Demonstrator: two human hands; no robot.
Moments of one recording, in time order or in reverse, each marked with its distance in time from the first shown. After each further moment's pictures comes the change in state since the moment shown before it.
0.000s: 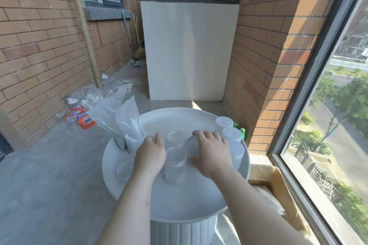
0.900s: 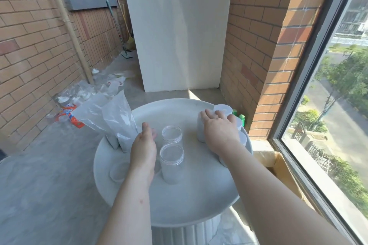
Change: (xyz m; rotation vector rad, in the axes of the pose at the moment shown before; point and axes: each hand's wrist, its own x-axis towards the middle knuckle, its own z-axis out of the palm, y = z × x) left_hand 0.025 -0.007 0.018 -0.531 -0.096 -0.184; right_hand 0.049 0.030 -0.003 -0.263 -0.146 0.049
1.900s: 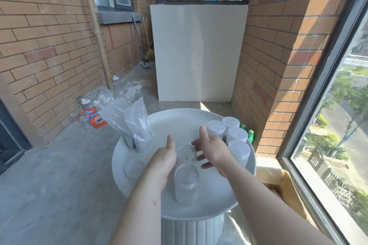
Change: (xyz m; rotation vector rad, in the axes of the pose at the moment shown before) left_hand -0.041 0.008 -0.005 0.289 -0.099 -0.271; right_hand -0.047 -0.033 -0.025 1.221 -0.245 0.274
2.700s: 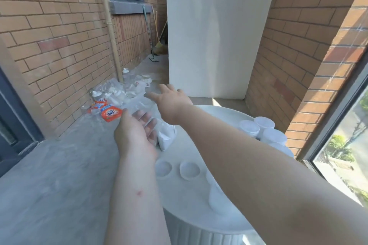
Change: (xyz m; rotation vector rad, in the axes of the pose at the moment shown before) left_hand 0.002 0.046 -0.120 -0.908 0.249 0.196; right_hand 0.078 -0.150 0.142 -1.259 0.018 -0.829
